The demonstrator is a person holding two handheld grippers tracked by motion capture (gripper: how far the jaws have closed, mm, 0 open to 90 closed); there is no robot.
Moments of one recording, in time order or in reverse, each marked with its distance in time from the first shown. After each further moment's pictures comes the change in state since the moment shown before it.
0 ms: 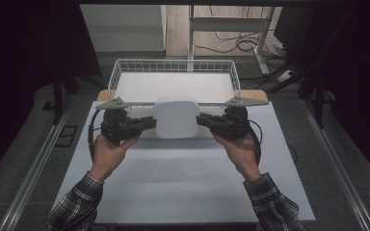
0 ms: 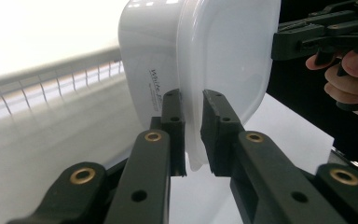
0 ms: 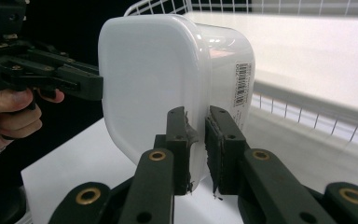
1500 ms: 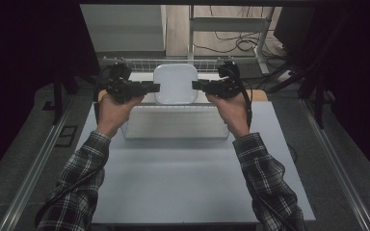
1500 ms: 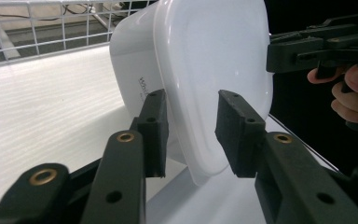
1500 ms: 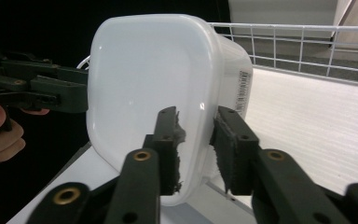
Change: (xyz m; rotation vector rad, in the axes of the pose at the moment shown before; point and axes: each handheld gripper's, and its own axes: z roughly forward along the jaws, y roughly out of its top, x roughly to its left) left arm 0.048 0.080 0.026 0.023 0.023 -0.069; right arm -0.042 0.082 0.045 0.054 -0.073 0.109
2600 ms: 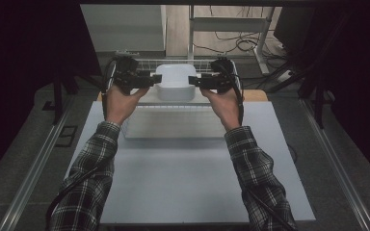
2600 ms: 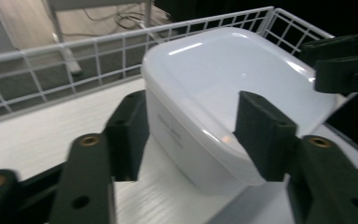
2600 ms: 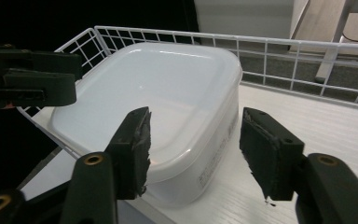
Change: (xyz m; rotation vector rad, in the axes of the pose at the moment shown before) left arm 0.013 0.018 0.026 -0.019 0.228 0.083; right arm -0.008 0.009 0.027 -0.016 -0.137 -0.006
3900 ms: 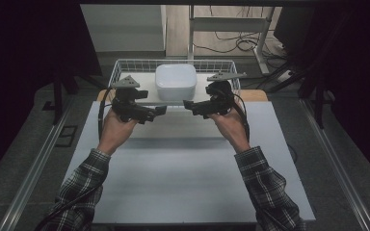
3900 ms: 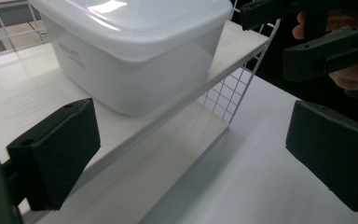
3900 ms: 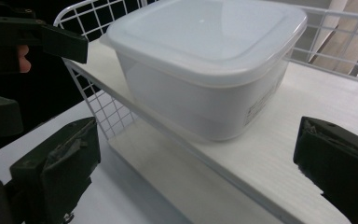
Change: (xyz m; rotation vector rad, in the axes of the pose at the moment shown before) left arm -0.029 -0.062 -0.021 -0.028 -0.200 0.128; right arm 0.017 -0.047 -0.016 -0.005 0.077 -0.209
